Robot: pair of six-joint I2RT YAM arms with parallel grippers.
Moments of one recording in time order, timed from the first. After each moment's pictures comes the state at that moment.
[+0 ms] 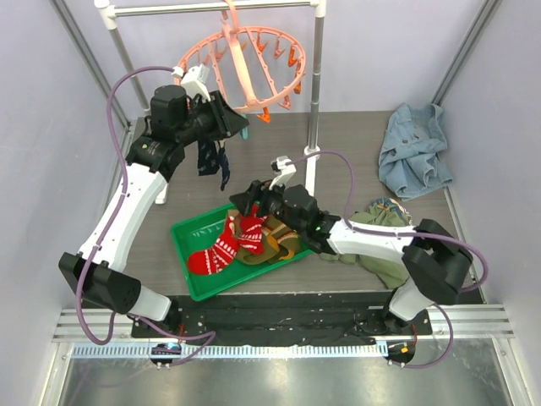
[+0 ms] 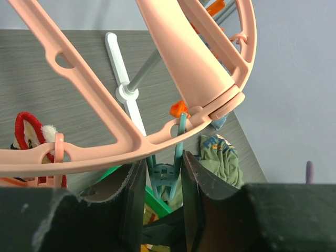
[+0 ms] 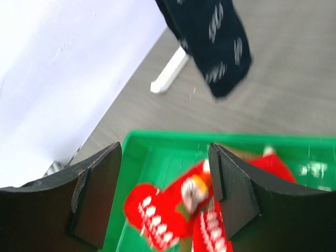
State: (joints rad) left arm -0.34 1.46 1.63 -0.42 0.33 -0.50; right arm 0.95 1.53 0.89 0.55 0.14 0.58
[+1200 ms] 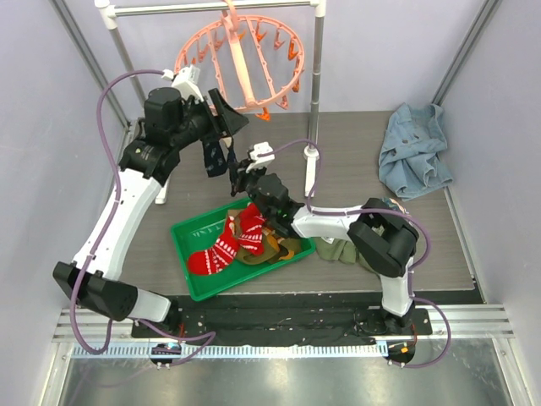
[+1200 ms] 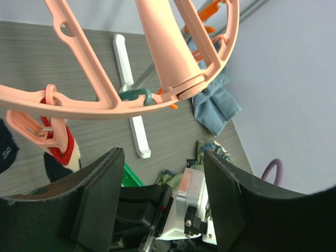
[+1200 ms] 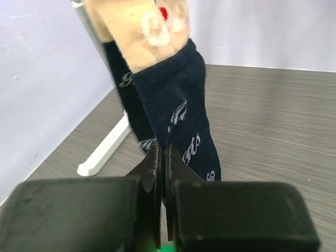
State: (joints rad) left arm -0.34 1.41 1.61 -0.44 0.27 -0.56; right arm 0.95 1.94 1.21 0.84 0.44 0.23
